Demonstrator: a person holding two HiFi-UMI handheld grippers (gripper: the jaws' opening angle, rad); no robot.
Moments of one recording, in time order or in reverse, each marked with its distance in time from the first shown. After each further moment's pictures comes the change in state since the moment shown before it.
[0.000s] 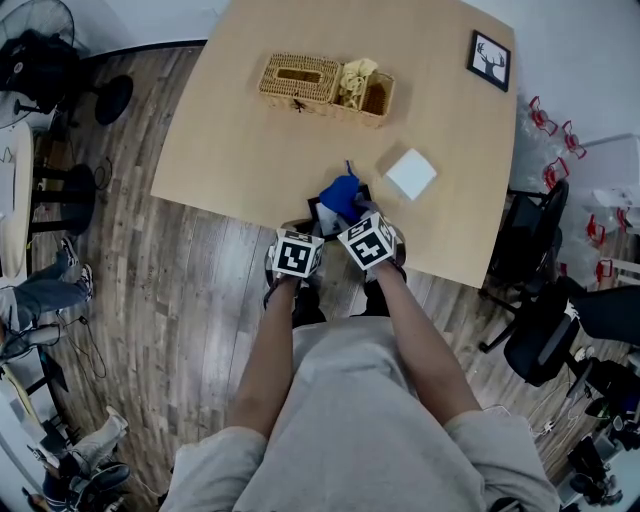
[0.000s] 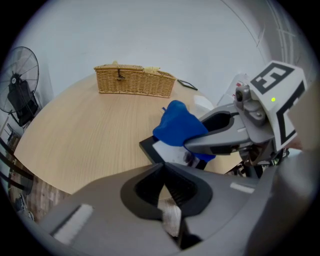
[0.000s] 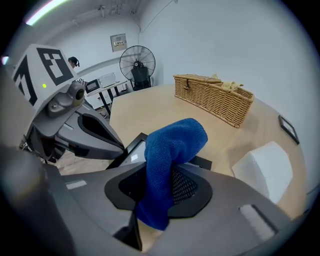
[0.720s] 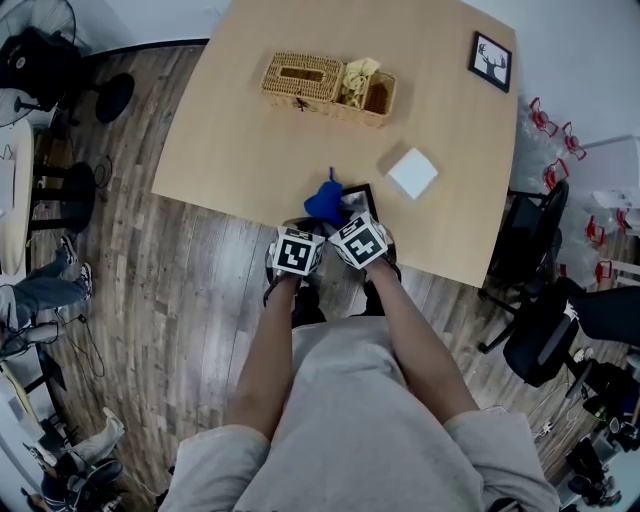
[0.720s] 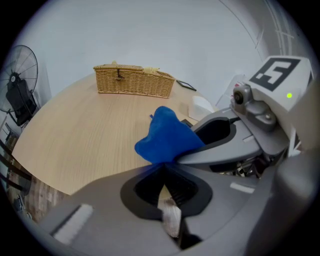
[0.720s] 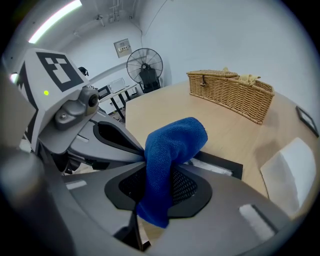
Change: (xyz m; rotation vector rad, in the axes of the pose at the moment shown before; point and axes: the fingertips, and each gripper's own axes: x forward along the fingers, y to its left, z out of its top) left arm -0.001 0.000 0.000 0.007 -0.008 -0.017; right arm 0.003 0.042 0.015 0.007 -0.003 0.162
